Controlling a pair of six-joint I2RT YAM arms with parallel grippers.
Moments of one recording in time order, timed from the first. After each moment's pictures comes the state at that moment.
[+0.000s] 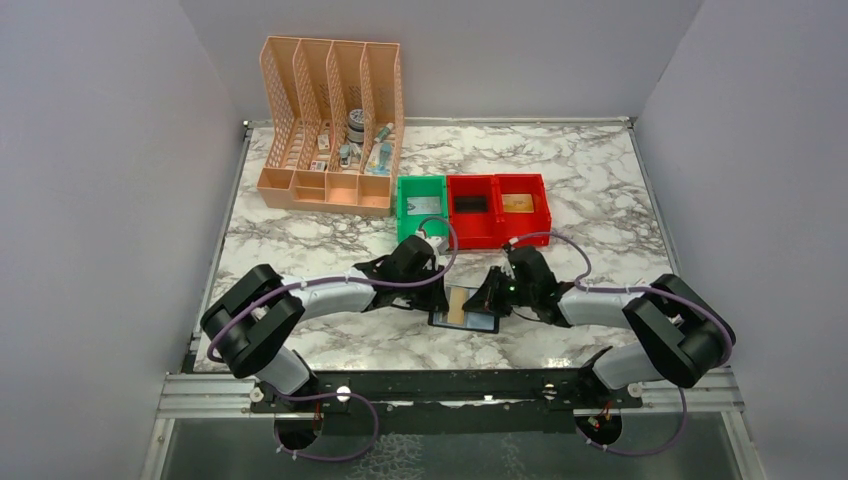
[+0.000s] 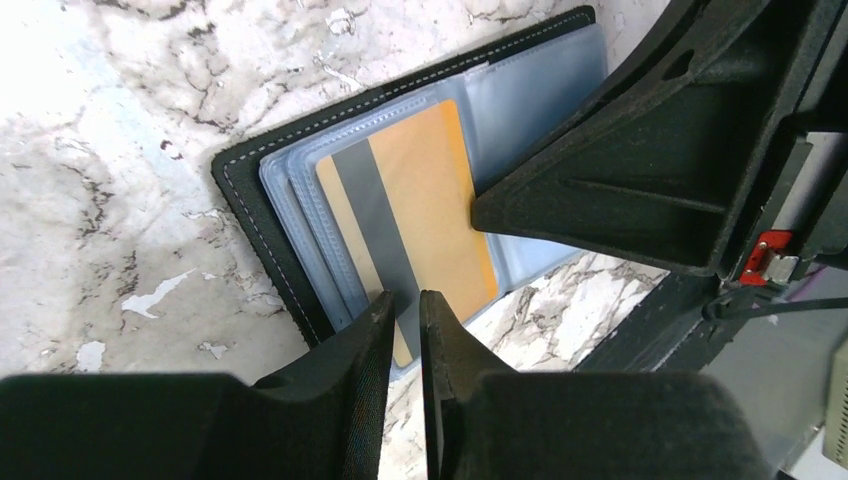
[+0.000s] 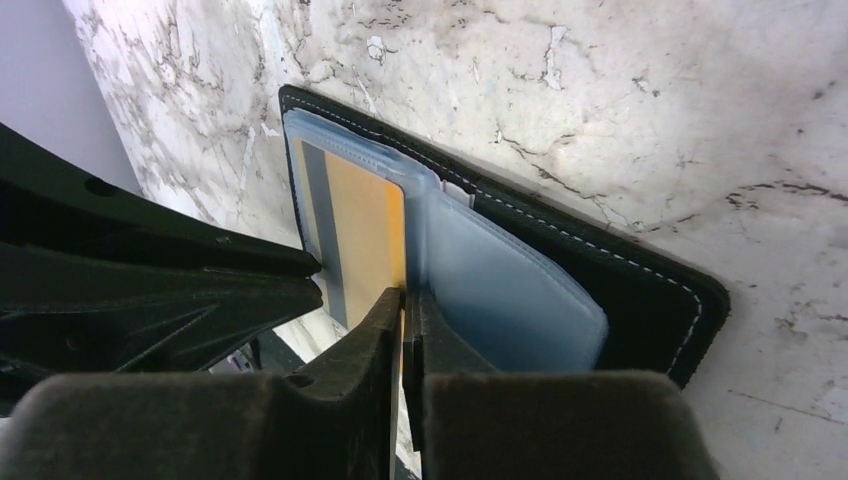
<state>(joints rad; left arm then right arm) -0.85 1.53 0.69 0.00 0.26 -0.63 0.63 1.42 0.38 0.30 -0.35 0.96</state>
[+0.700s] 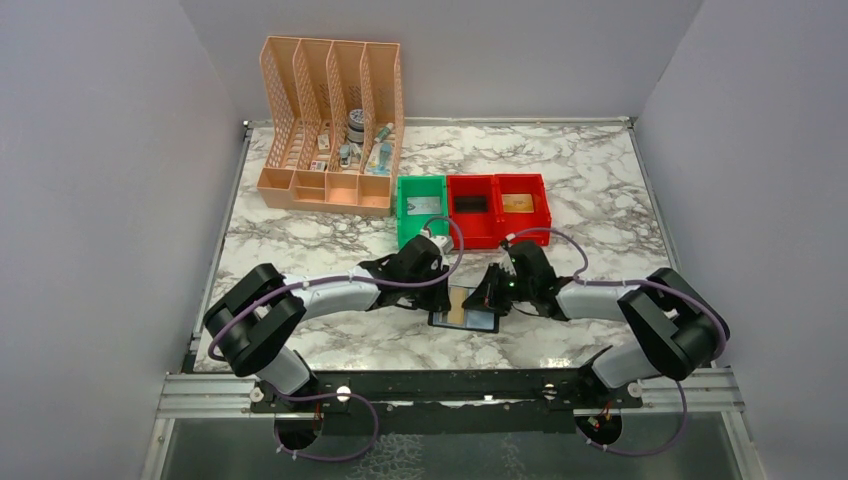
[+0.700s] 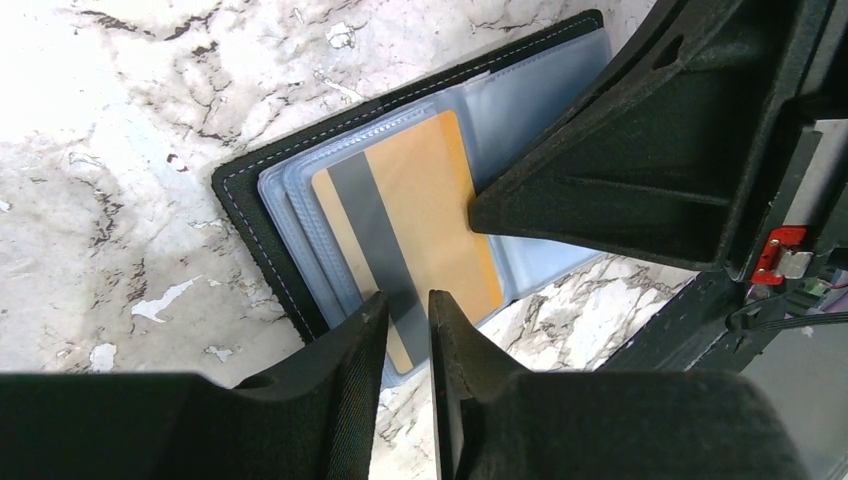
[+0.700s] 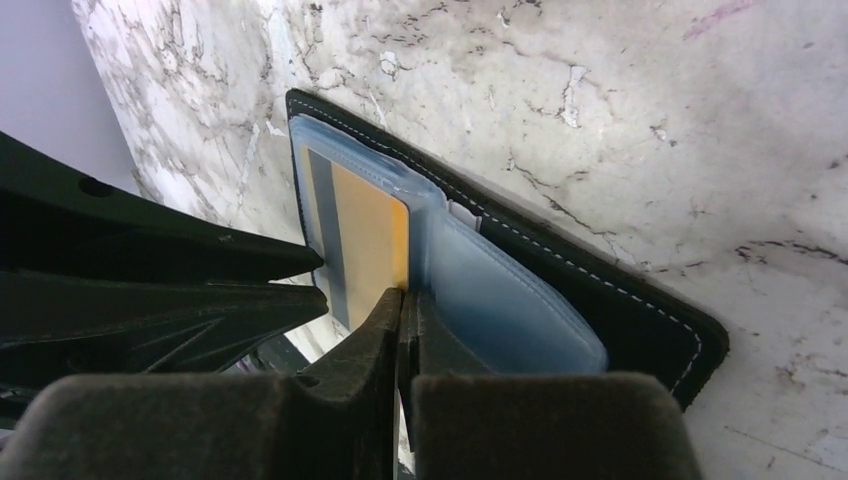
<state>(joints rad) -0.87 1.54 0.74 -0.07 0.18 -0.60 0.60 1.47 0.41 0.29 -0.42 0.91</state>
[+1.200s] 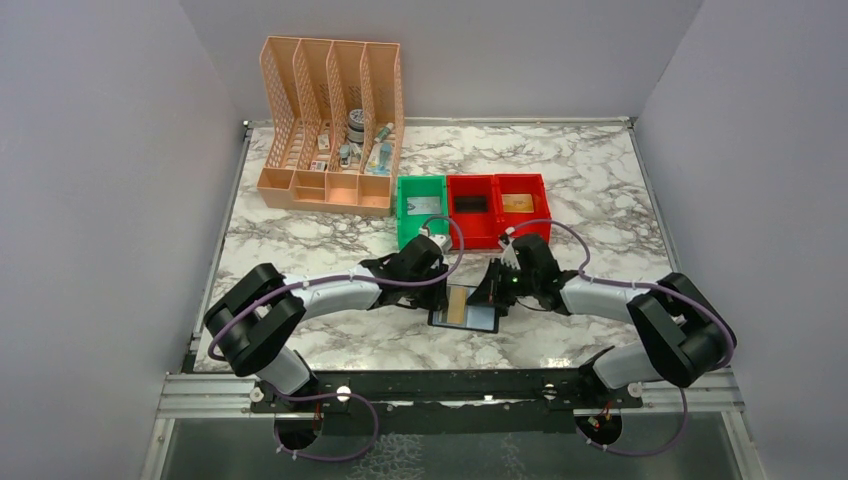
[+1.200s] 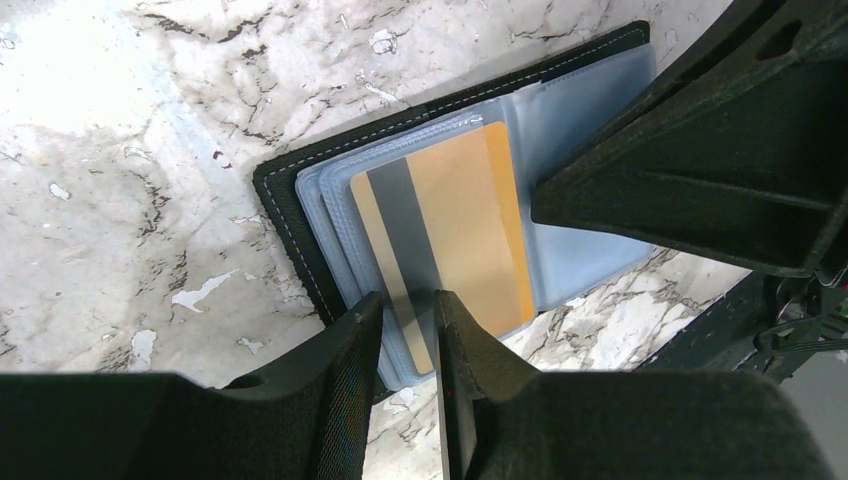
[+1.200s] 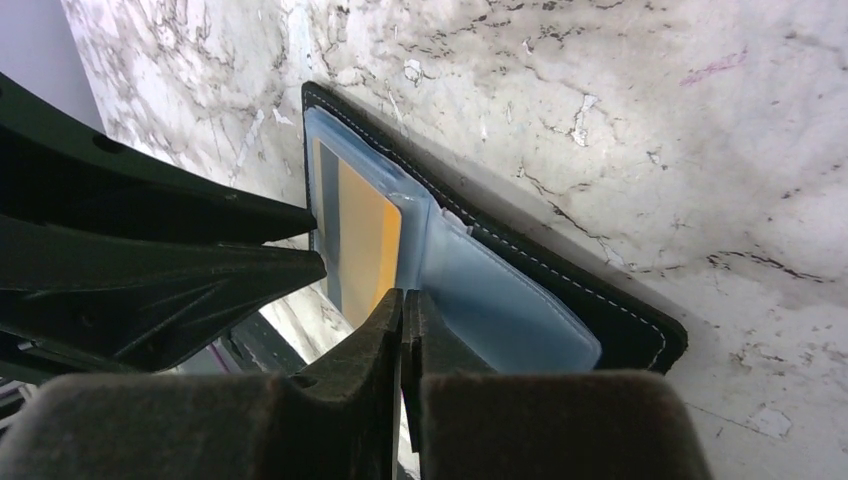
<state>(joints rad) -0.88 1.54 0.76 -0.12 0.12 -0.60 0.55 1.42 0.45 0.17 -0.45 0.77</state>
